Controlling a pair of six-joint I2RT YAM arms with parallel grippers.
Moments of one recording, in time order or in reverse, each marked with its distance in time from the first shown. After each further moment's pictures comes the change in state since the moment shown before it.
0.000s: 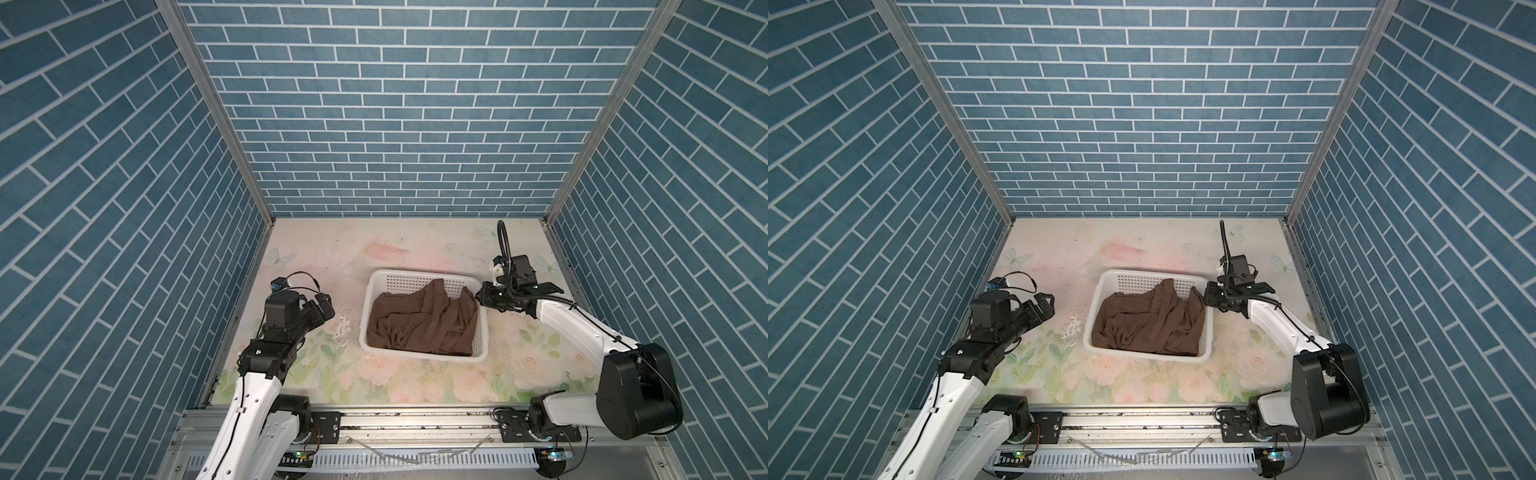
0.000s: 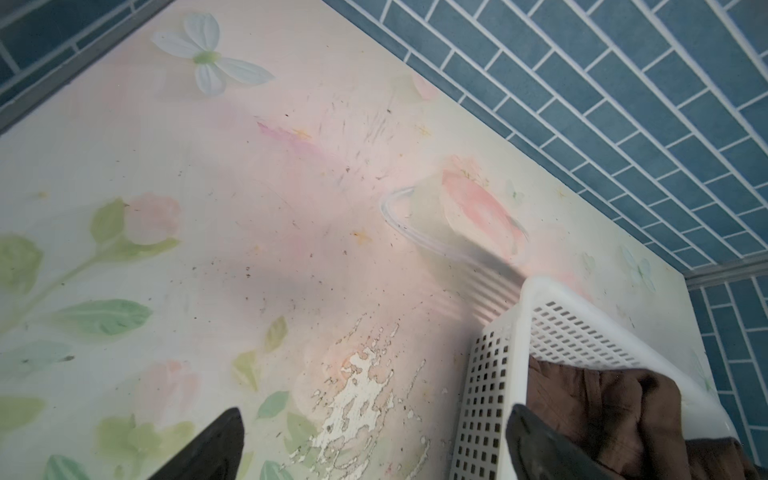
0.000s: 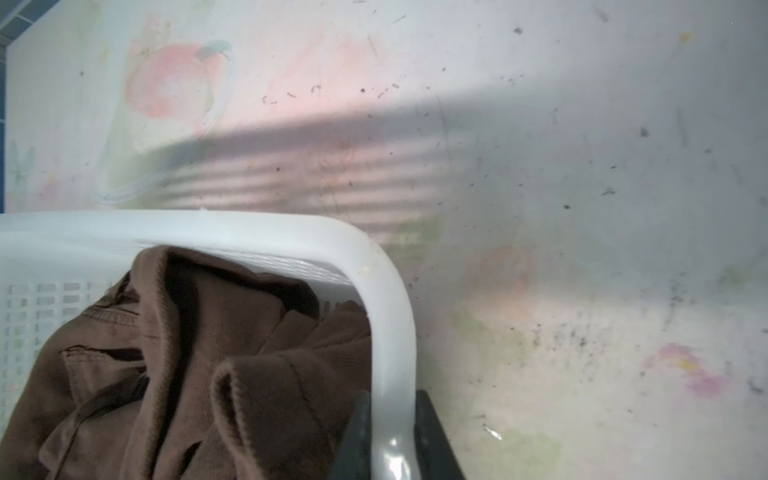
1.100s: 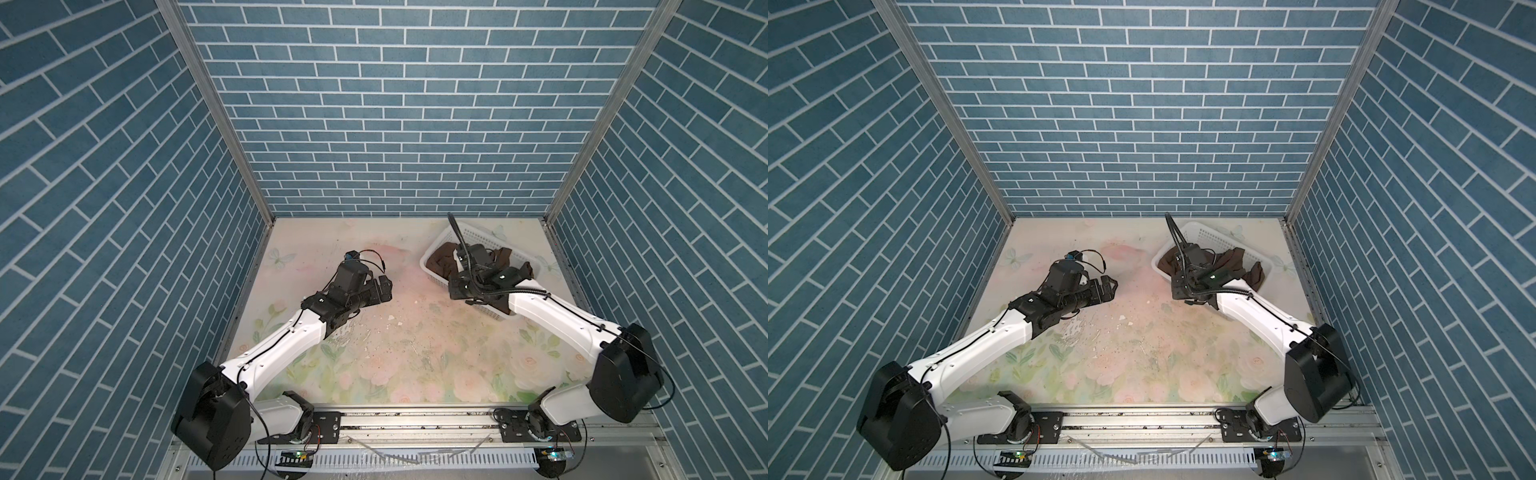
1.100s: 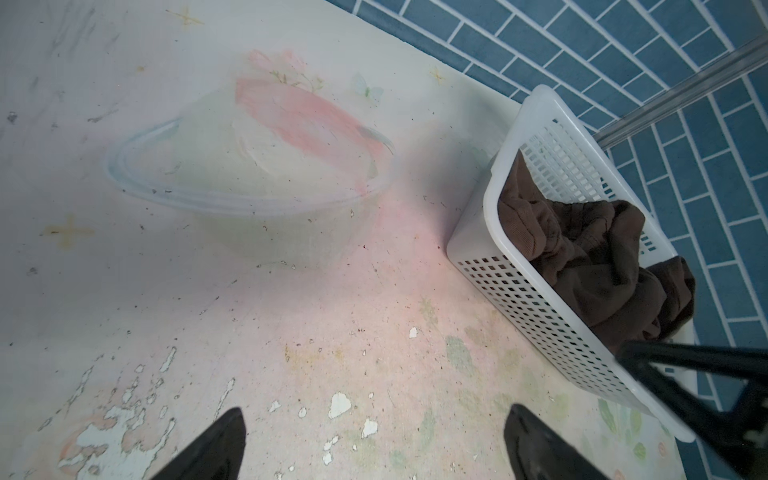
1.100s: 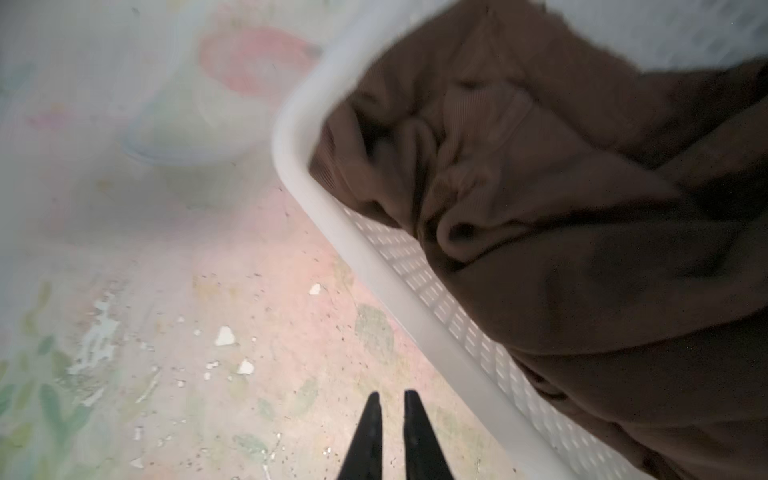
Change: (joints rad) left arm -0.428 0.547 0.222 0.279 -0.054 -0.107; right arm 0.373 0.130 0.188 -0.079 0.264 0.051
